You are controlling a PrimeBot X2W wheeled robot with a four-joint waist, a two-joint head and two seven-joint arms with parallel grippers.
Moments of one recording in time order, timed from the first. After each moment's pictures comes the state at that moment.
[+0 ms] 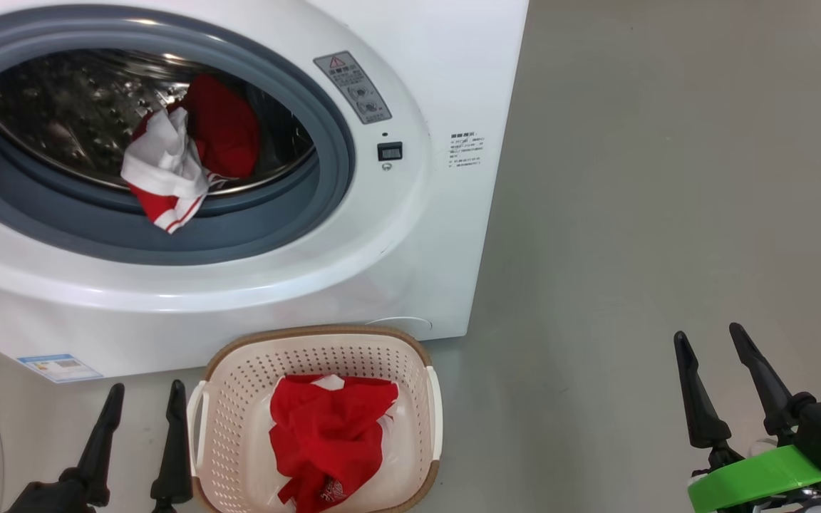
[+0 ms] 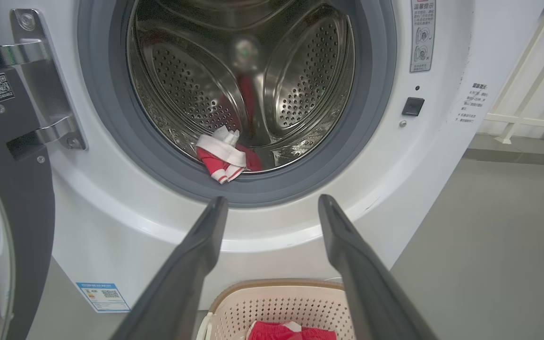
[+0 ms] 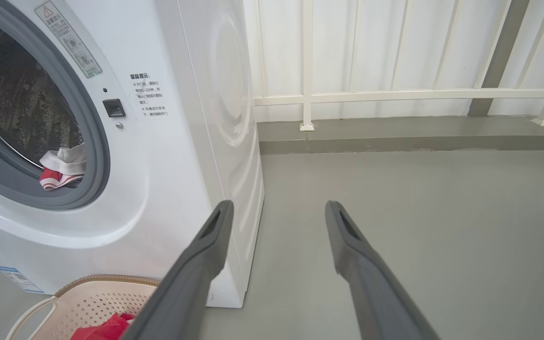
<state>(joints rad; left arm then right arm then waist) 0.01 0.04 0.12 0.13 -0.21 -0.13 -0.26 0.02 -0.09 -0.06 0.14 0.26 0.13 -0.26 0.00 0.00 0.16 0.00</state>
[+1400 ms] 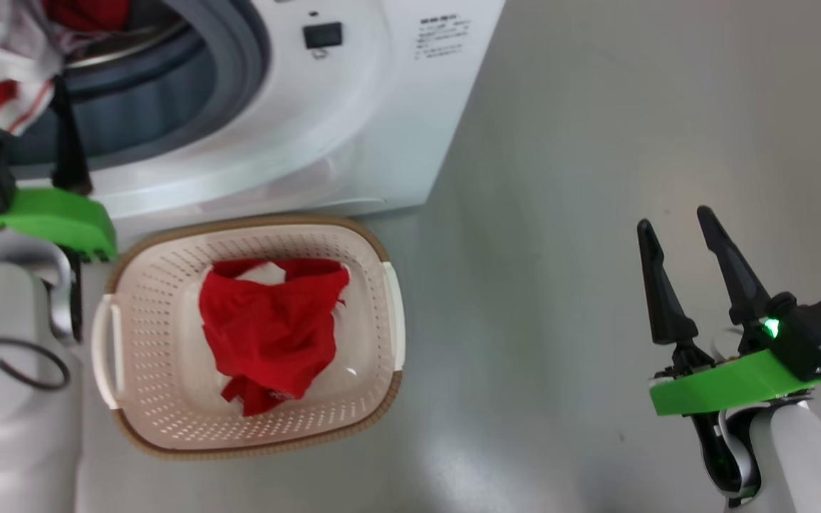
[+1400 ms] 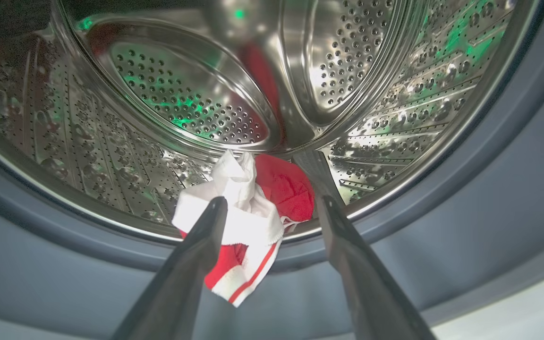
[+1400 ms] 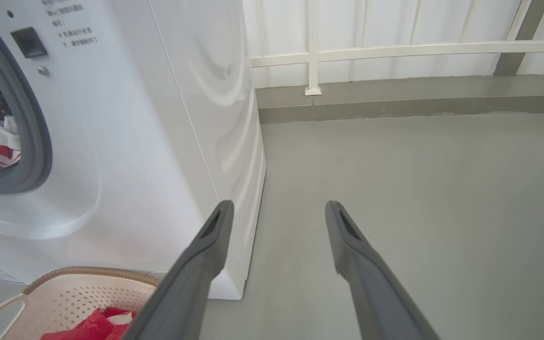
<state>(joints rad) -0.81 0.15 0.12 0.68 0.05 0.00 -0.26 -0.21 -0.06 0.01 0.12 0.26 0.13 -0.26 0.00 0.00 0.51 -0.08</state>
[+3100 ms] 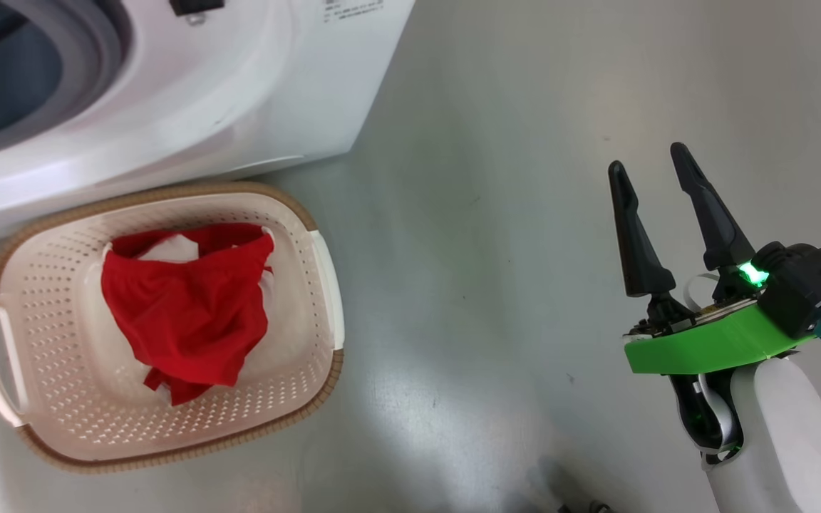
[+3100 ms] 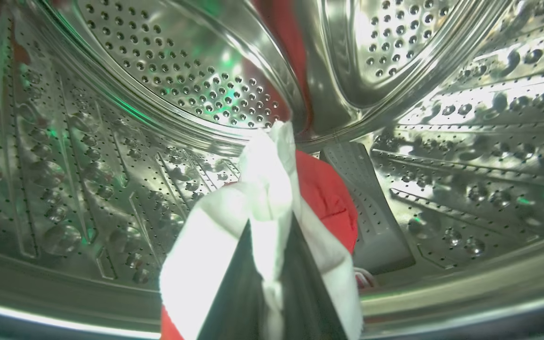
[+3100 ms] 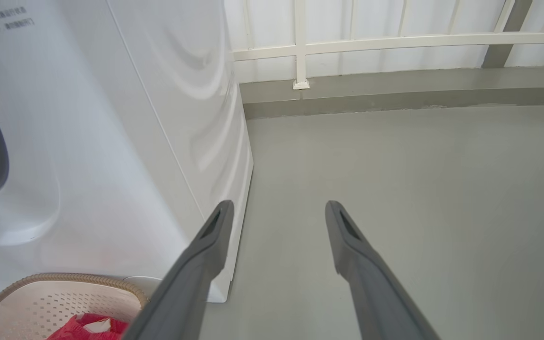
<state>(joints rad) -1.24 0.34 0.06 1.08 -0.02 0.08 -0.26 -0.33 -0.05 0.08 0.09 0.31 0.13 -0.26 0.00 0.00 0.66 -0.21</state>
